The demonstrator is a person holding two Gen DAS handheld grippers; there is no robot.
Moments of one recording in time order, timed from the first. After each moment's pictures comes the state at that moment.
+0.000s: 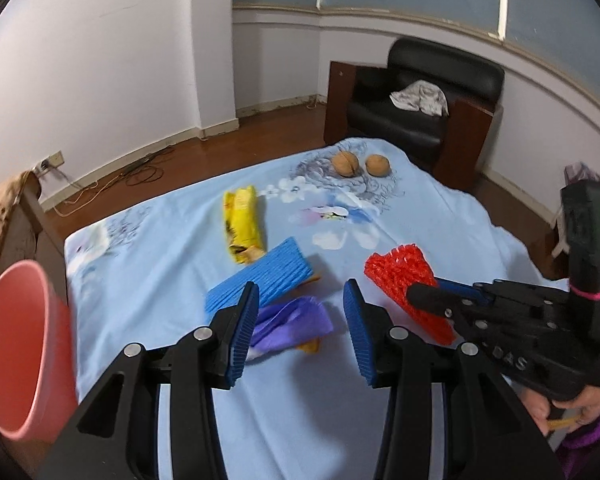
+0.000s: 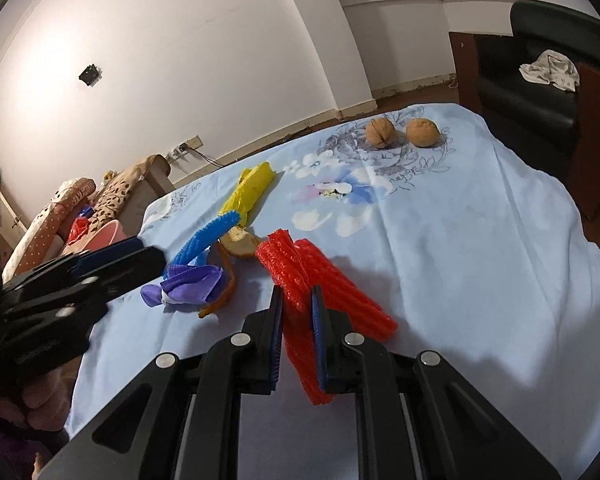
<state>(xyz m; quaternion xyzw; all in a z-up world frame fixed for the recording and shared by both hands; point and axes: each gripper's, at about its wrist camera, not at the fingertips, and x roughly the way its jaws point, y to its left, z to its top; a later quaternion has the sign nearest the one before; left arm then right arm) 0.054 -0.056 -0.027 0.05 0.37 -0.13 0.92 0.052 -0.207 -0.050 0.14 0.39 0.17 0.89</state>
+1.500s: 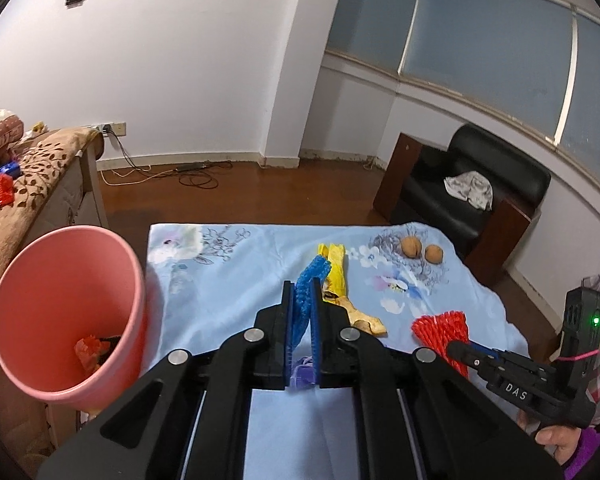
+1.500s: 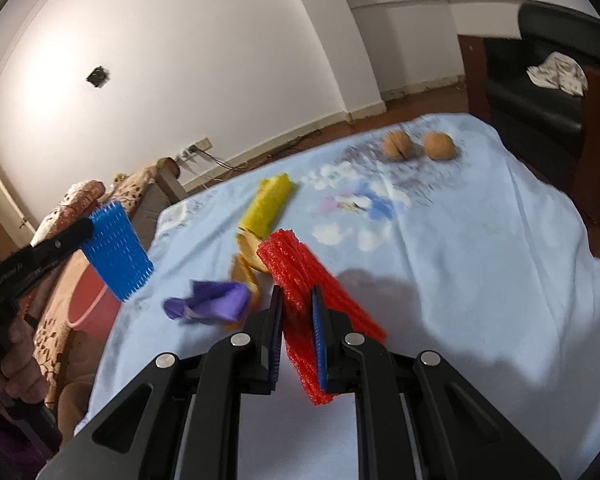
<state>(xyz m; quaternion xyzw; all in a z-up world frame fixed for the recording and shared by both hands) 0.017 0.042 0.022 -0.10 0.30 -0.03 0.95 0.057 -0.195 -0.030 0.14 0.39 0.18 0.89</state>
